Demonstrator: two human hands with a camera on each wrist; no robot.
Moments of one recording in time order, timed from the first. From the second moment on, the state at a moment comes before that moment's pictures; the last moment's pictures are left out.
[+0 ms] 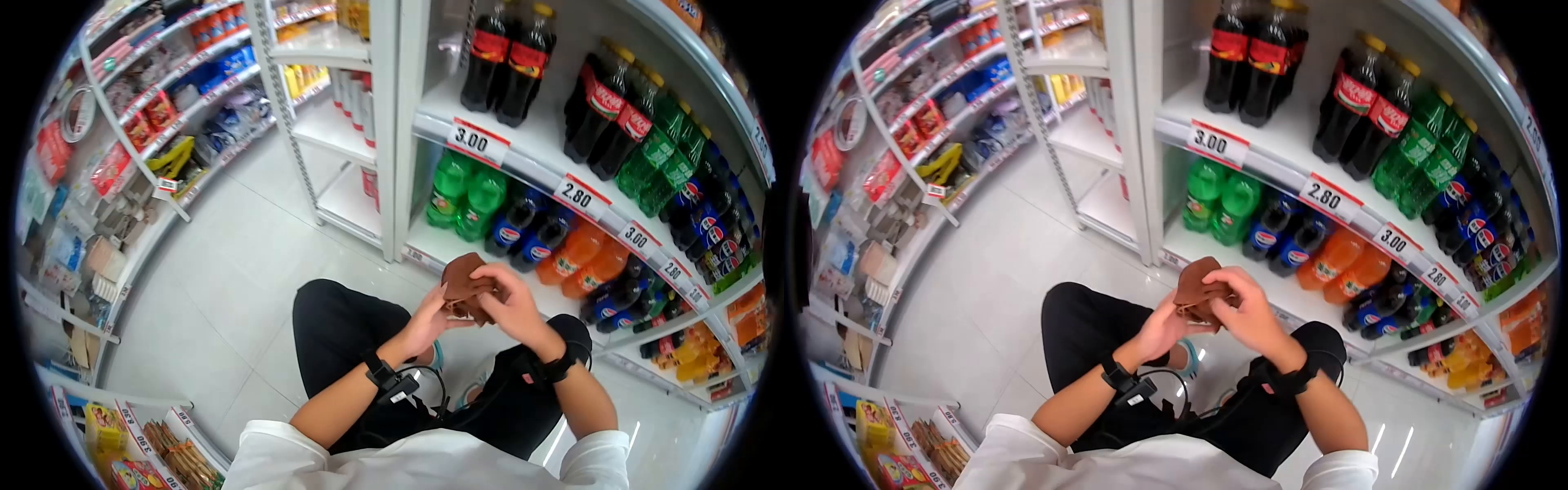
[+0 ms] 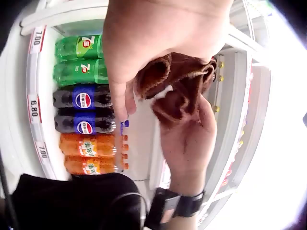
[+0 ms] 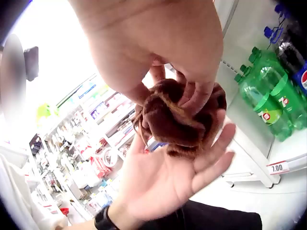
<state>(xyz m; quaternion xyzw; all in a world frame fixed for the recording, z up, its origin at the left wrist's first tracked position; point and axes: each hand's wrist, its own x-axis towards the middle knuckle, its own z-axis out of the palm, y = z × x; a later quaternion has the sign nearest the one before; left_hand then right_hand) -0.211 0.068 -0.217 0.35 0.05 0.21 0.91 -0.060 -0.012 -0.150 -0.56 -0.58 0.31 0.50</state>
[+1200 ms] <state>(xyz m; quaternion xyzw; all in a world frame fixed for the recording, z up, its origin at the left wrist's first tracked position) -0.190 0.081 -0.220 0.82 0.20 0.36 0.41 -0.081 -0.003 -0.211 -0.45 -0.21 0.52 0.69</state>
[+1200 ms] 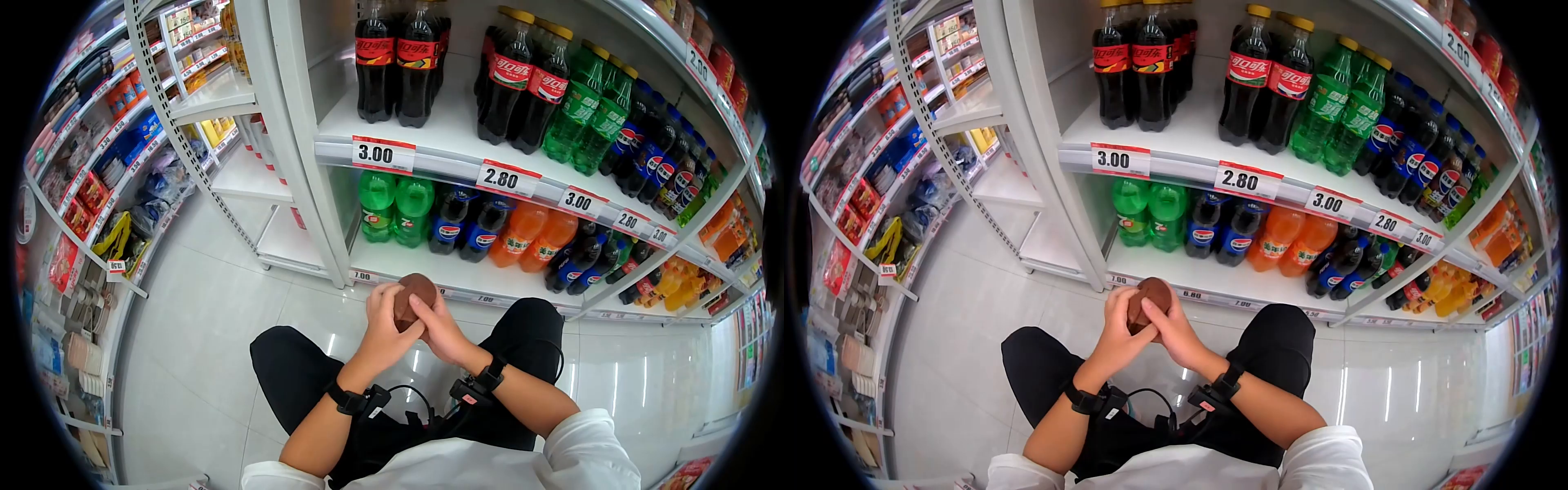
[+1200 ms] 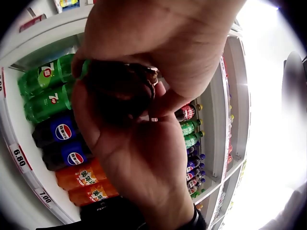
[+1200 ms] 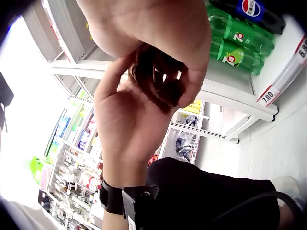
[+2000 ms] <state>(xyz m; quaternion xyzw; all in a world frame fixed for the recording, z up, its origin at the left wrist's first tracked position) -0.191 0.082 -0.211 0.71 0.18 0.28 0.62 -0.069 -0.014 -0.215 -0.47 -0.17 0.51 0.70</state>
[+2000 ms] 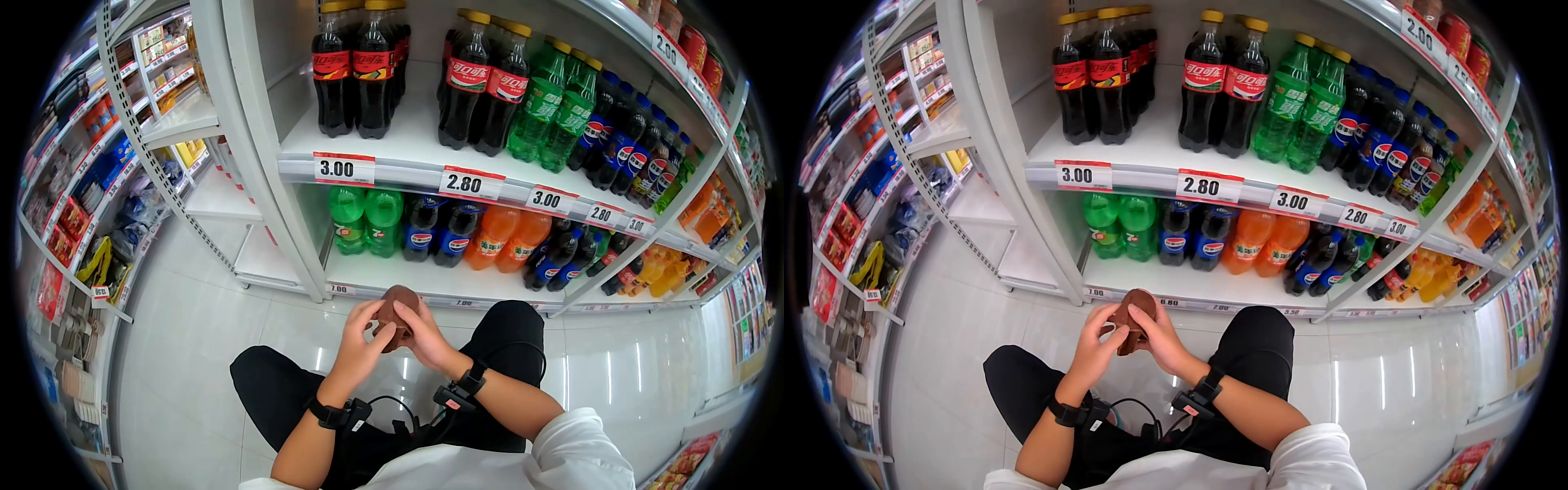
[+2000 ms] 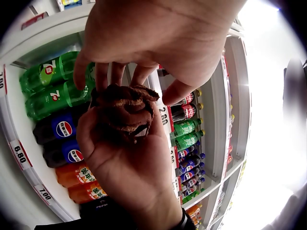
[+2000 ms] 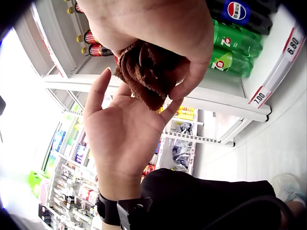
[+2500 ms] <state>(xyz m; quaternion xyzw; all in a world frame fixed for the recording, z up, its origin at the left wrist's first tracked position) -0.192 0.084 -0.210 0.68 0.21 0.27 0.65 -0.063 -0.009 -0.211 -0.52 -0.18 0.51 0.66</state>
